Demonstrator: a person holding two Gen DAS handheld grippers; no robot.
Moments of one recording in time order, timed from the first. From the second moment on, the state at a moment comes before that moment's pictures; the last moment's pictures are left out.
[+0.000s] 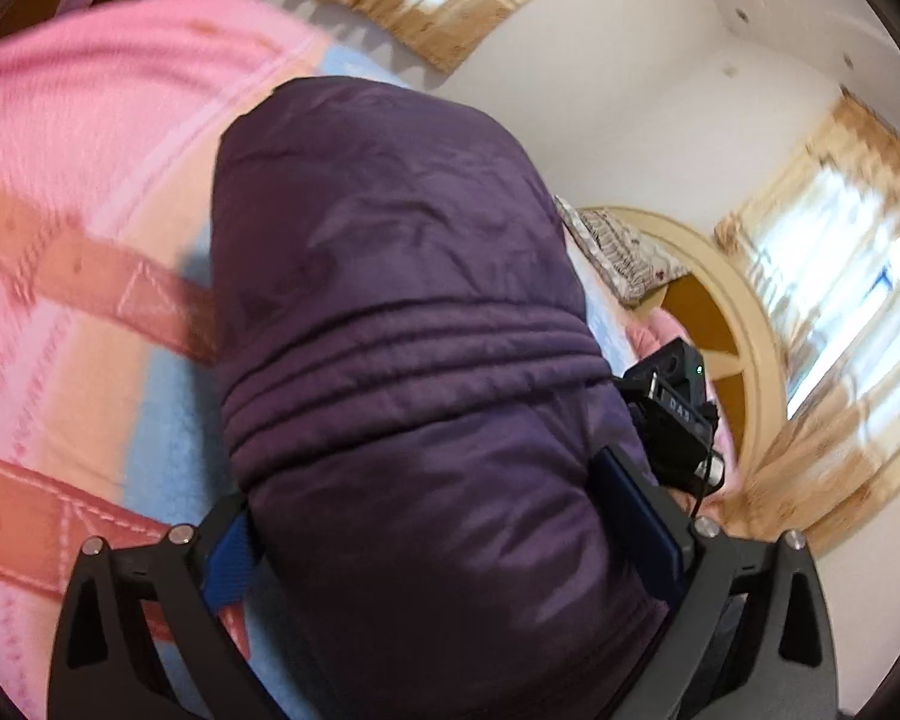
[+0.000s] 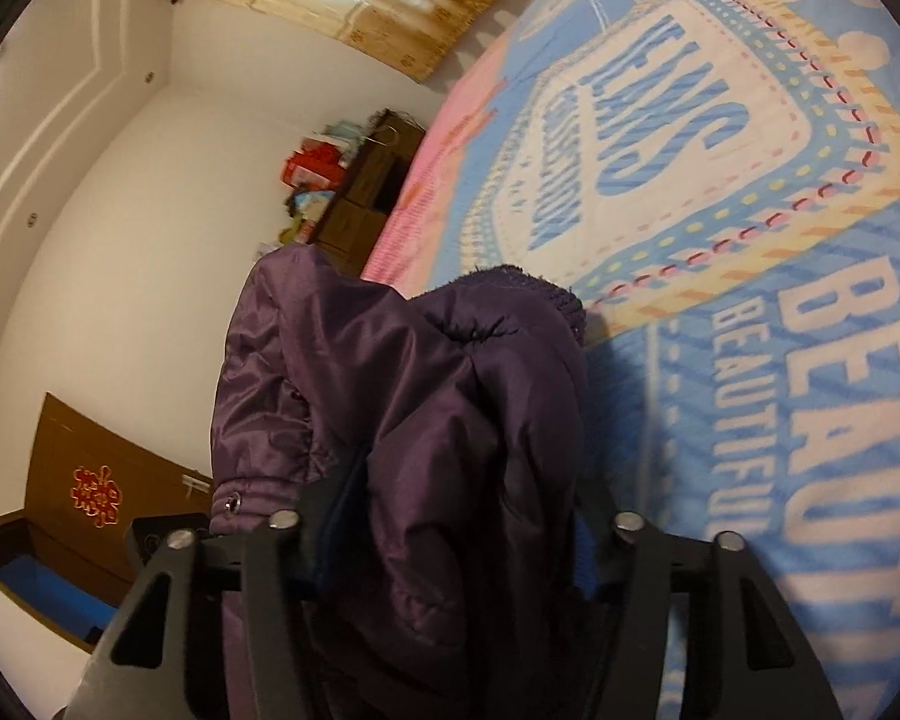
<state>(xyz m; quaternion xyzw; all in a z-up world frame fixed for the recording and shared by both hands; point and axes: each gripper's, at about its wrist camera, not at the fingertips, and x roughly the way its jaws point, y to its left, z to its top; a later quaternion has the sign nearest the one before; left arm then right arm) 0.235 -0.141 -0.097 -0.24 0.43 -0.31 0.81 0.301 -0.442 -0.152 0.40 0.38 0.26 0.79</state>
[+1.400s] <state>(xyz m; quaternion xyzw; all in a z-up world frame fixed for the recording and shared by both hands) 0.170 0.022 -0.039 -0.19 0.39 -0.11 0.90 0.385 -0.086 -0.109 0.31 0.43 0.46 0.71</state>
